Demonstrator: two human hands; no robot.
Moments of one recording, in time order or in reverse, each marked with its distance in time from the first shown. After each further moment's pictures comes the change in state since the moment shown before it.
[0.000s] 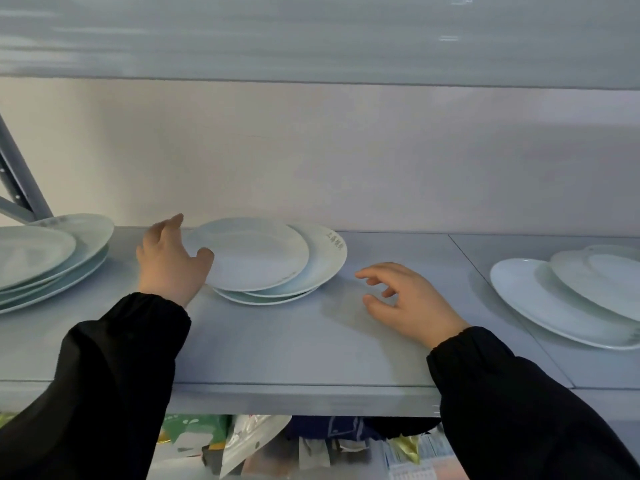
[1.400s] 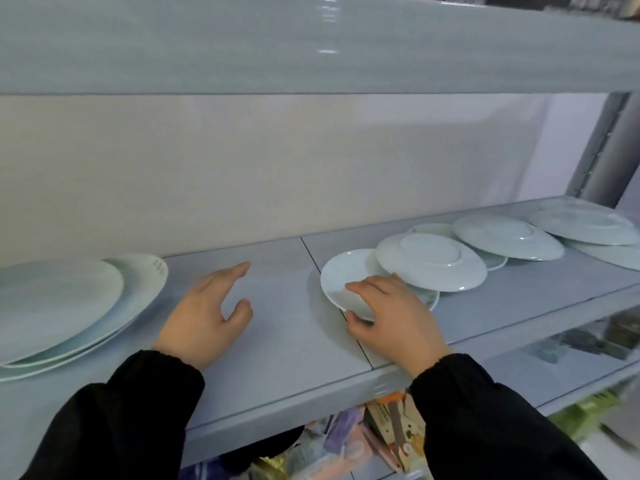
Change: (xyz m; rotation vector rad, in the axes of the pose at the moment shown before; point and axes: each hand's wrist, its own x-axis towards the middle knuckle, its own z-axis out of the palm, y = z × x) left_hand -0.135 0.182 0.157 -0.164 -0.426 0.628; right_hand -0.128 0.121 -0.128 -0.527 0.354 0.182
